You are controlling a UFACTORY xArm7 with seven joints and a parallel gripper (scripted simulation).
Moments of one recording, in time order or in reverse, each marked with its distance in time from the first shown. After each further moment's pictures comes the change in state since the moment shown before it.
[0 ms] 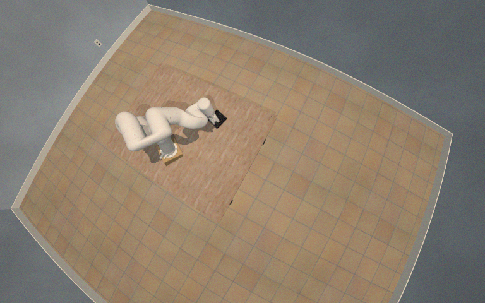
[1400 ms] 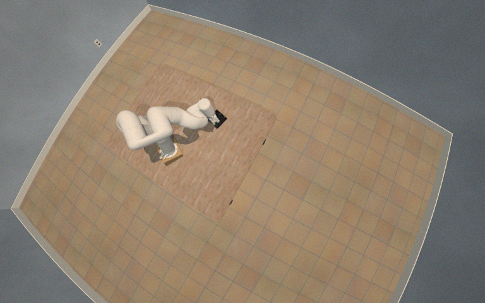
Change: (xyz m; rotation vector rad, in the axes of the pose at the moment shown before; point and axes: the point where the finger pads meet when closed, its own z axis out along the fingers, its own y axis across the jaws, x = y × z) arm 0.000 0.000 0.006 0.000 0.000 0.001
